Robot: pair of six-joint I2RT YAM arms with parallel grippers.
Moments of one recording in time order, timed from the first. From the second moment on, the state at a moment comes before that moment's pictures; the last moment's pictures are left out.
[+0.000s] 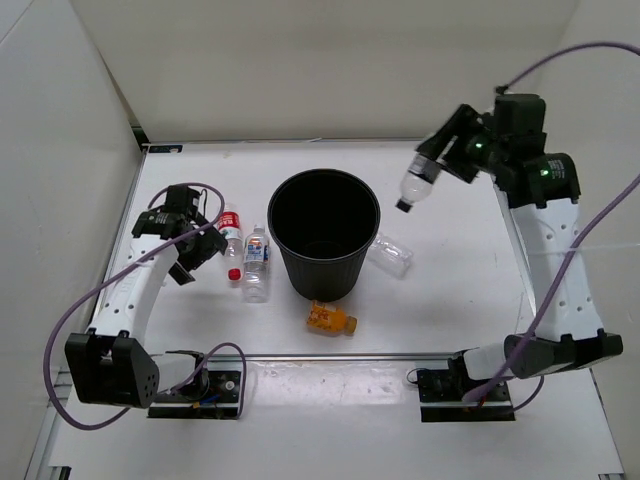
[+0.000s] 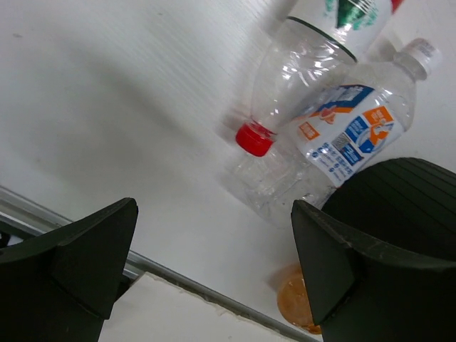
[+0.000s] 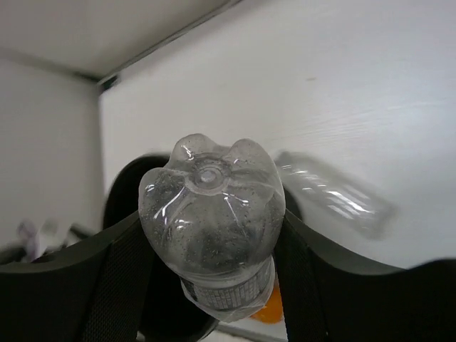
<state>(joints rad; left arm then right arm) -0.09 1.22 1.10 -1.07 -0.20 -0.84 0.14 1.39 1.83 -1.02 -0.15 0.68</state>
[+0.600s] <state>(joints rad) -0.10 1.40 1.09 -0.79 -0.11 -0.71 0.59 1.59 2.10 -1.13 -0.15 0.52</state>
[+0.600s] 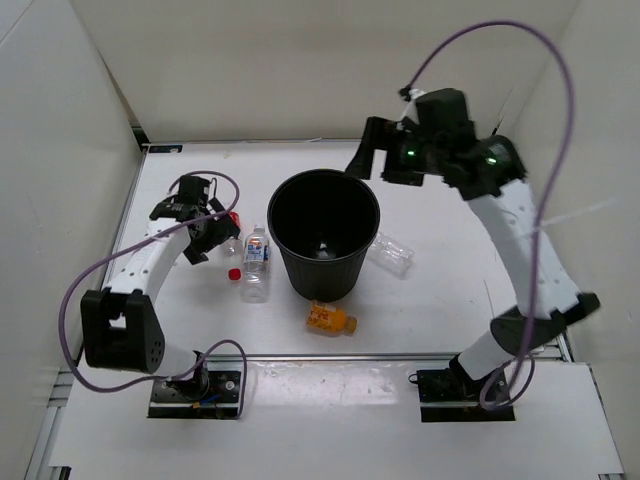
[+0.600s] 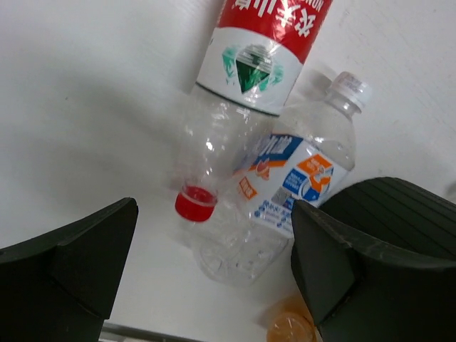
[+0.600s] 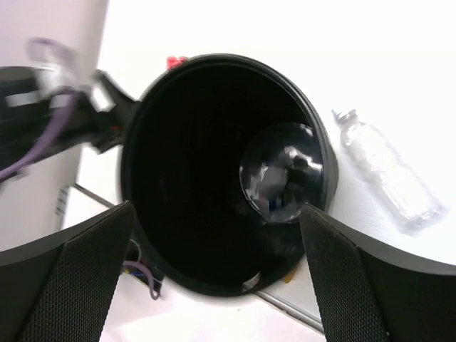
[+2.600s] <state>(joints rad) -0.64 1.09 1.59 -0.83 -0.53 -0.50 0.28 1.96 1.65 -0.84 -0.24 0.35</state>
